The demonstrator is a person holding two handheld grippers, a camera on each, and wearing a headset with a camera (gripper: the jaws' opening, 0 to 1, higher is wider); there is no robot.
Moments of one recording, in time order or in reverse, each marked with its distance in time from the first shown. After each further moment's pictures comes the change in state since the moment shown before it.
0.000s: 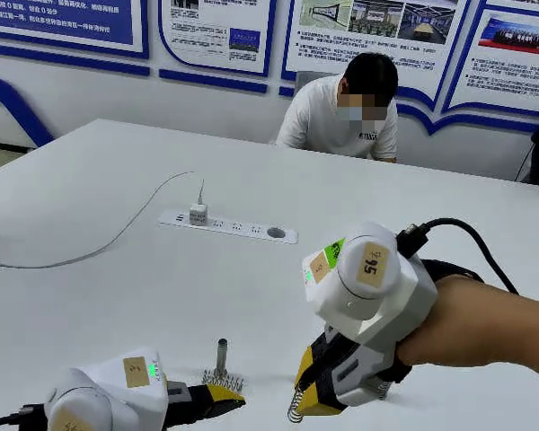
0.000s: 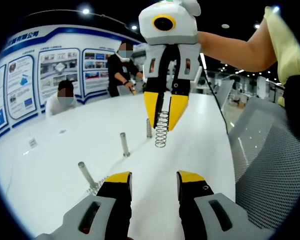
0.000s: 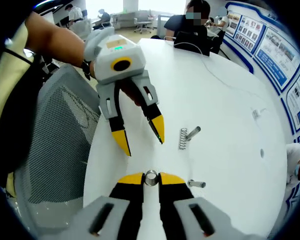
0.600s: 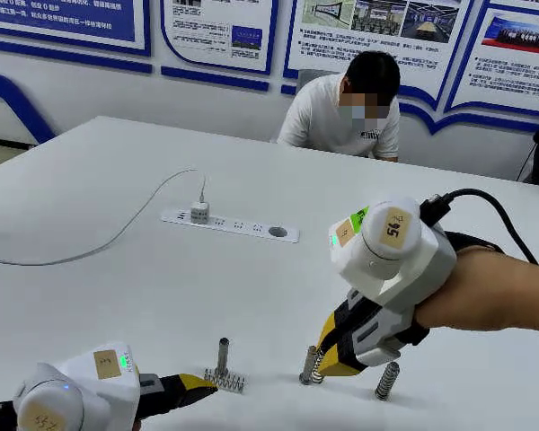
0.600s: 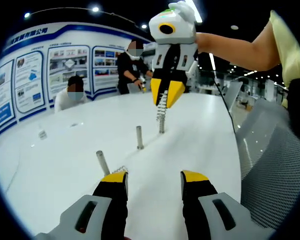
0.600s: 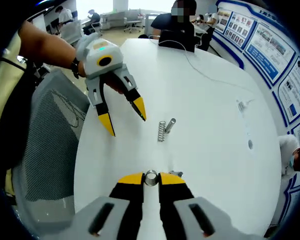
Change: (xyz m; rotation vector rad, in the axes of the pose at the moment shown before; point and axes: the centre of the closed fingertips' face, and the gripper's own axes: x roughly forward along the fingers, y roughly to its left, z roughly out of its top) left arm -0.016 0.021 -0.010 -0.039 0.008 0.069; right arm -0.021 -0.039 -0.013 0.046 0.015 -0.069
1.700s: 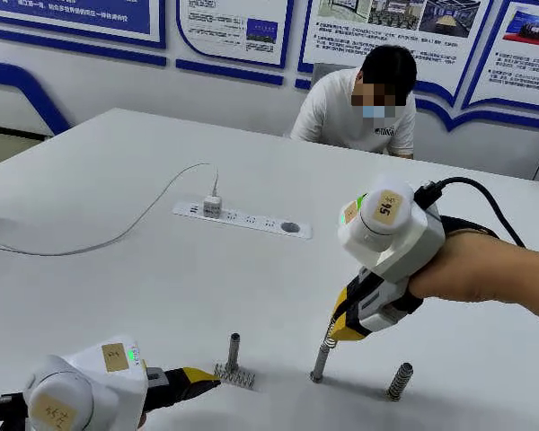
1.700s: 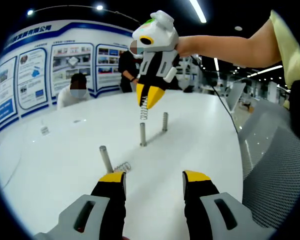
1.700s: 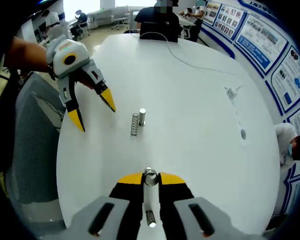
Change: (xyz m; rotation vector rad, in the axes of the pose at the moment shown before) left arm 0.000 0.005 -0.007 -0.026 0.007 0.018; right arm 0.019 -0.051 -0.016 0.069 0.040 -0.047
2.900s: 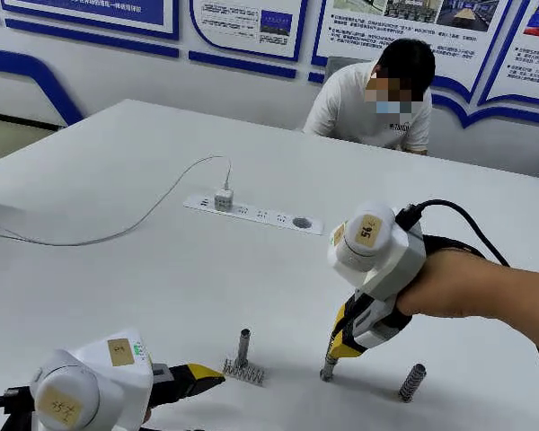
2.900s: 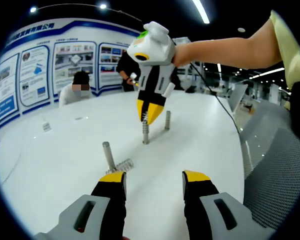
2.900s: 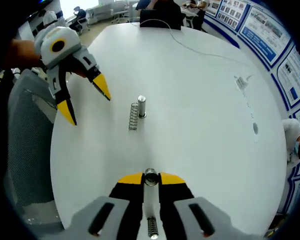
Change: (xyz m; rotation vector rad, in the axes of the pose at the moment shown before) left arm -0.002 0.004 -0.005 -0.021 0.002 0.011; right arm 0.042 0.004 -0.012 0.017 0.072 0.045
